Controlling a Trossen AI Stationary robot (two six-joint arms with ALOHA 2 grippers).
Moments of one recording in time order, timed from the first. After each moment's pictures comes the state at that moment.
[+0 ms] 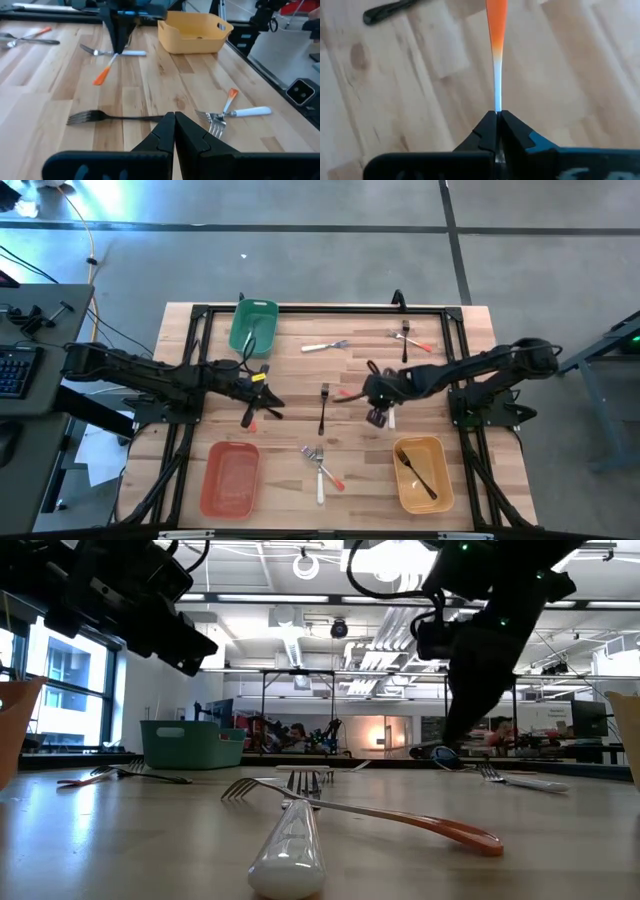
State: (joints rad) left arm 0.03 1.04 0.28 0.42 0.25 -0.01; right arm 0.07 1.46 0.76 -0.38 0.11 0.44
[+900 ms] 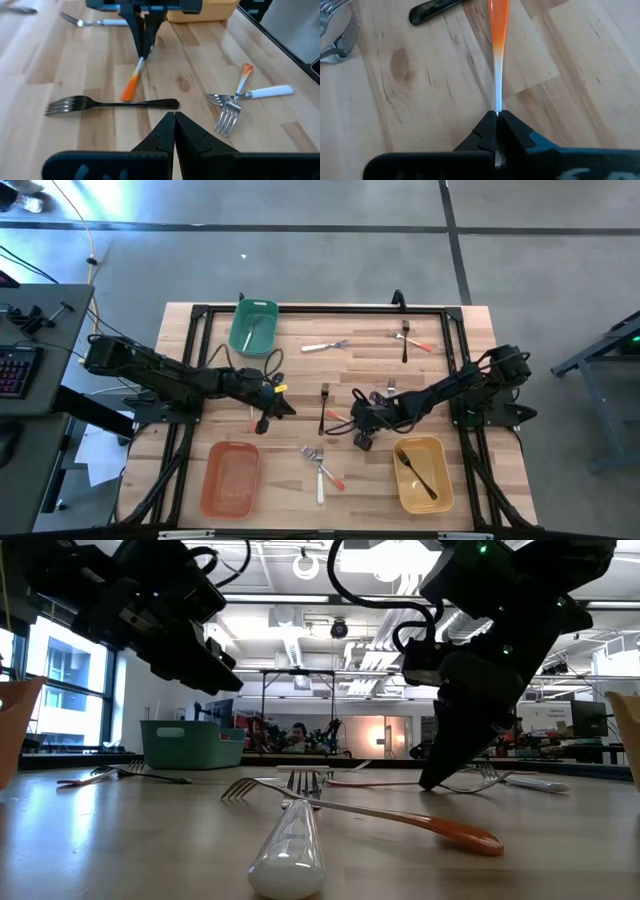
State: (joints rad) left arm -0.03 1.34 0.42 0.42 0.20 0.02; right arm 0.26 1.71 0.75 -0.04 0.18 0.61
